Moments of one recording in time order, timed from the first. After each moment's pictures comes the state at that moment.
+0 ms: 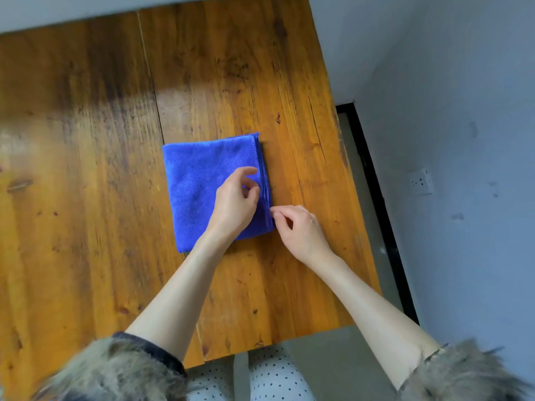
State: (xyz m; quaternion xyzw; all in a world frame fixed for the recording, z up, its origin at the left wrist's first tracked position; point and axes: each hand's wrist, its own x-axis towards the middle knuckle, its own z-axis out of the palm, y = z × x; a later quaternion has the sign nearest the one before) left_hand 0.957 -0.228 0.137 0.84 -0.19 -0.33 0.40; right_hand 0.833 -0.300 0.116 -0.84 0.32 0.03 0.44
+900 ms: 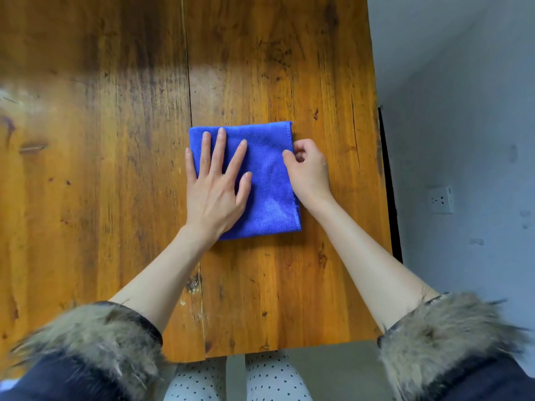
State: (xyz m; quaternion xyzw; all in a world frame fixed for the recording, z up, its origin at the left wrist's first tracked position) left_hand 1.001 -0.174 0.091 0.93 -0.36 -0.06 0.08; right_hand 0.938 -0.323 0.111 -0.73 0.44 -0.06 0.51
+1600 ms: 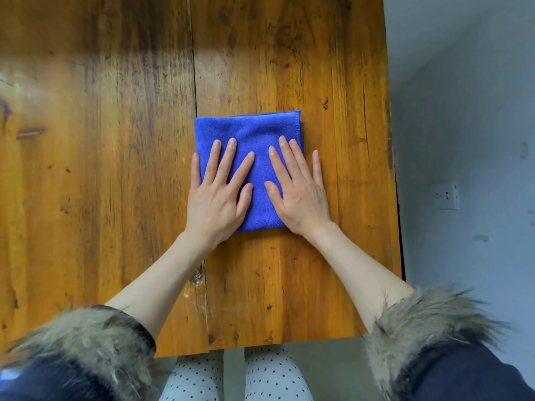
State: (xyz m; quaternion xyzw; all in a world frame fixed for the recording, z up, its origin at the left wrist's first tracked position) left_hand 0.988 -0.149 0.081 0.90 -0.42 -0.07 0.07; right_hand 0.899 -0.297 0.077 -0.97 0.15 0.03 0.17
